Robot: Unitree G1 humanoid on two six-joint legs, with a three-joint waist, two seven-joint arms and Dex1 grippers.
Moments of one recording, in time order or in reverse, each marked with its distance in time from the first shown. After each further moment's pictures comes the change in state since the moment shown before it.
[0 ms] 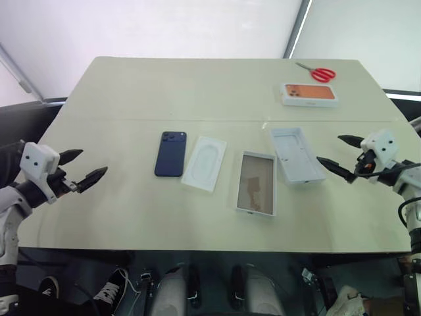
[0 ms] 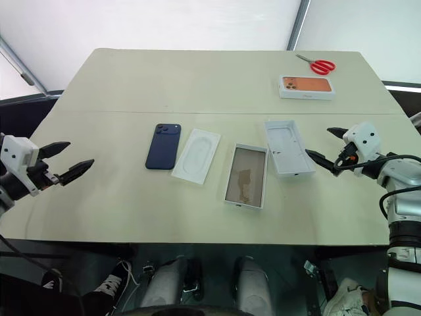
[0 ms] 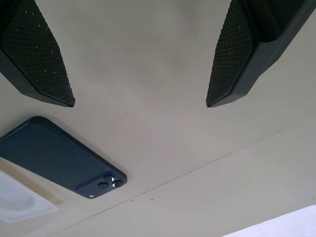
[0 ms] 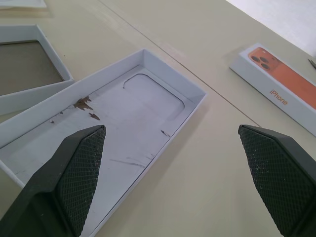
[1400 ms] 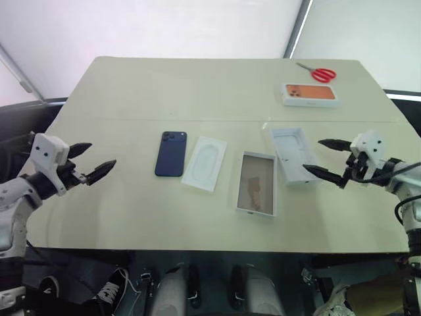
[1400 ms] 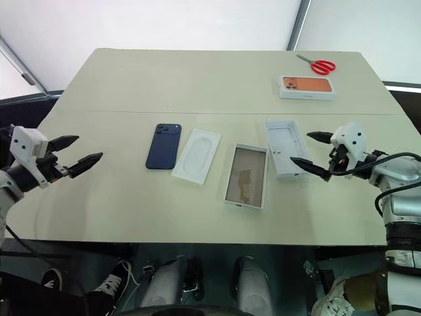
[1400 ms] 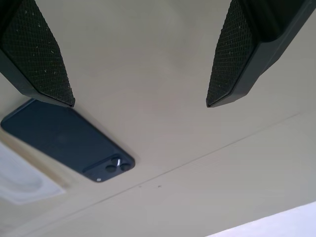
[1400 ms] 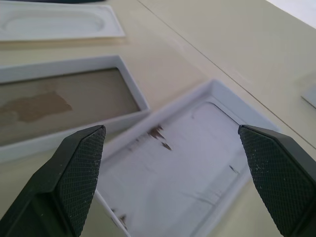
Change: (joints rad) left arm -0.090 -0.024 -0.062 -0.119 -0.045 0.184 0.064; right arm 0.030 0.010 0.050 -0.275 0.081 0.191 0.126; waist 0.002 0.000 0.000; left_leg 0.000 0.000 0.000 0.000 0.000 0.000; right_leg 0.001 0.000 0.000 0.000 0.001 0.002
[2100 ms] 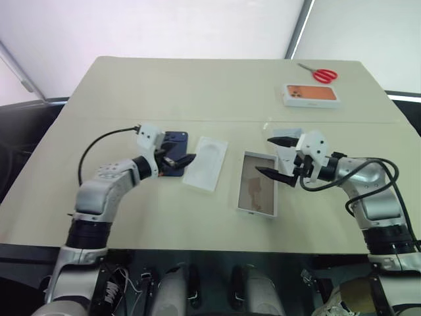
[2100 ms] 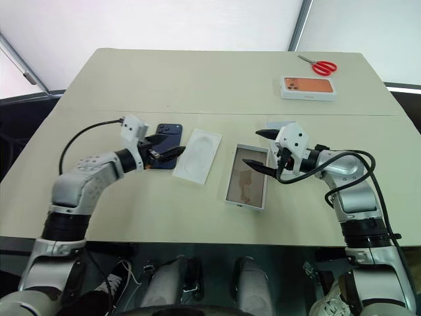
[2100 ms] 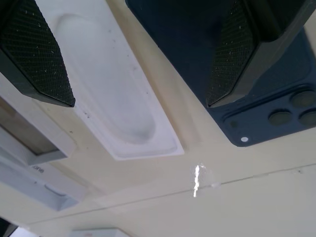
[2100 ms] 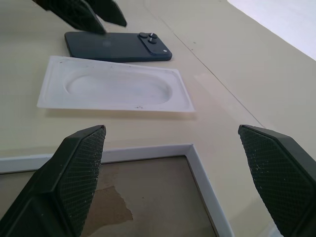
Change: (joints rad) left arm -0.367 -0.399 -0.412 0.087 0.069 0.301 0.266; right arm -0.051 0.167 0.185 -0.164 -0.057 0.005 -0.114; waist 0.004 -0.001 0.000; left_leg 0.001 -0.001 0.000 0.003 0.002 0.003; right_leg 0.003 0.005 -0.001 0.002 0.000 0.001
